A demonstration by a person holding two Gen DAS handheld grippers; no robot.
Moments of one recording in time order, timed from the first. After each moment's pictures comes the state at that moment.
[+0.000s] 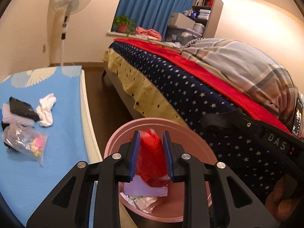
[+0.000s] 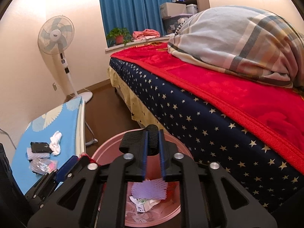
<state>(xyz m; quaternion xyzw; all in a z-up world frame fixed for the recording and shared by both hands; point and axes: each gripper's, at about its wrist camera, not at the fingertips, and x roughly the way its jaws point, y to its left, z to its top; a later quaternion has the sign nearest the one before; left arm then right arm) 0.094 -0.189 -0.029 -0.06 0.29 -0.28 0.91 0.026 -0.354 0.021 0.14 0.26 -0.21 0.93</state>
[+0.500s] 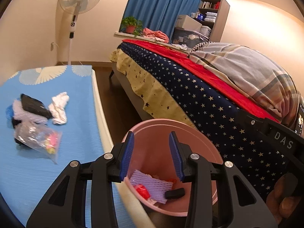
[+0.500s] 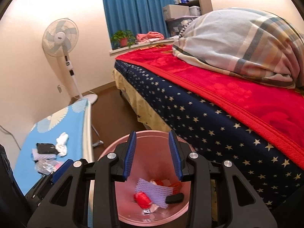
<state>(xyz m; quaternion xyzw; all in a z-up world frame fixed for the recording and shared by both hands) 0.091 -0.163 -0.020 -0.06 0.29 -0.26 0.92 0.020 -0.341 0.028 0.14 0.24 -0.18 0.94</state>
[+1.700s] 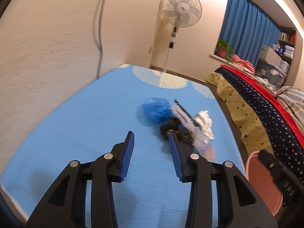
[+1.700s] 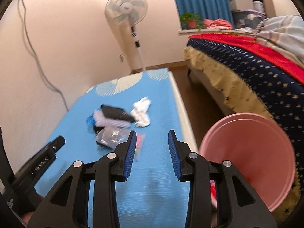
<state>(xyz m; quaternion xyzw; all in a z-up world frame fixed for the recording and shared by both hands) 0.090 0.048 -0.022 -0.13 0.27 0.07 0.95 0.090 -0.173 -0.013 0.10 0.29 0.06 0.95</state>
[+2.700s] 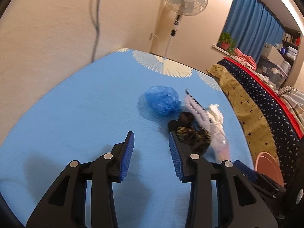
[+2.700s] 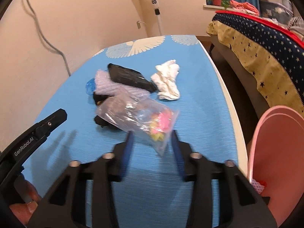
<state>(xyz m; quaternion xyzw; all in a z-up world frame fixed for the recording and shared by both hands) 0.135 0.061 -0.053 -0.16 0.32 0.04 0.93 0.148 -0.134 -0.067 0.06 0.39 0.12 0.91</state>
